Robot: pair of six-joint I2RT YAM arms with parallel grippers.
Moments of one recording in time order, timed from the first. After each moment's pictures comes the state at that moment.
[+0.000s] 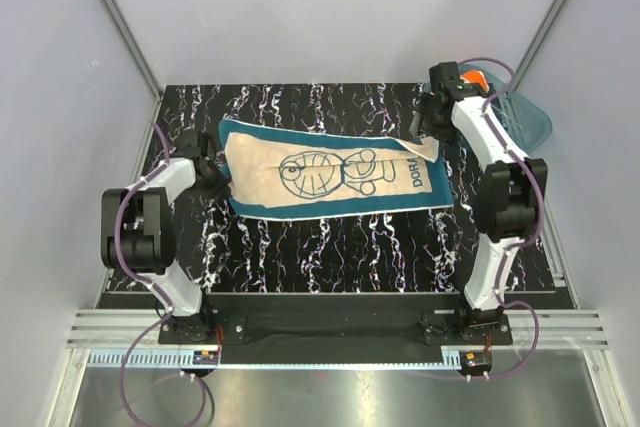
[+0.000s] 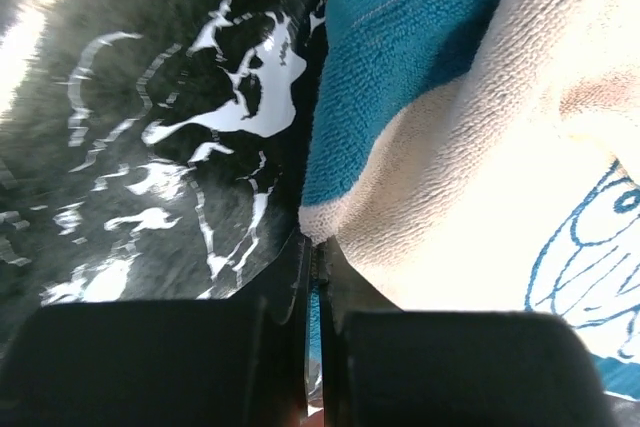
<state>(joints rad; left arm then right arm) 0.03 1.68 1.01 -0.50 0.07 -0.72 0.14 2.01 1.82 -0.89 0.18 0.48</state>
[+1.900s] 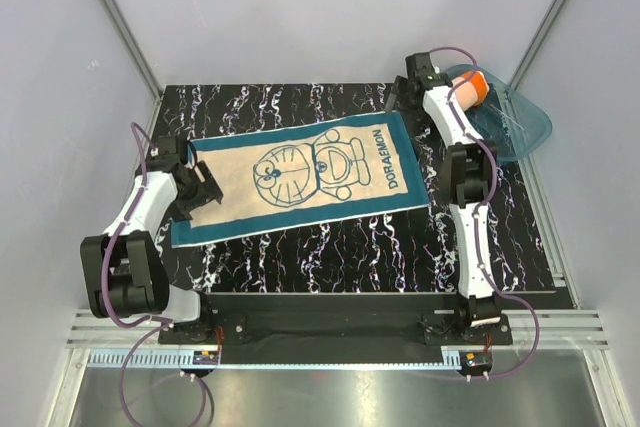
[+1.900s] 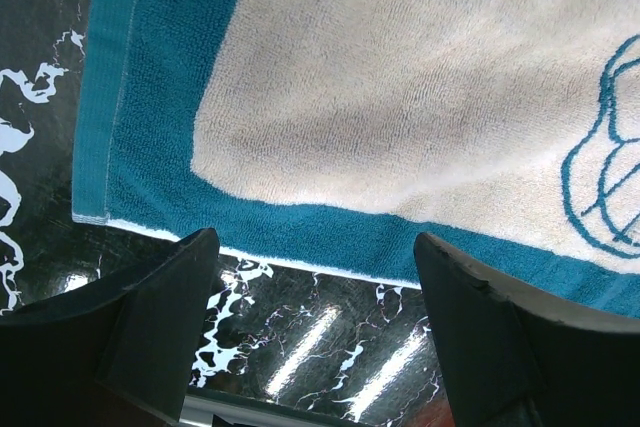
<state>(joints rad) 0.11 1.41 0.97 -0.75 -0.02 -0.45 0.18 2.55 2.46 -0.84 0.11 0.47</state>
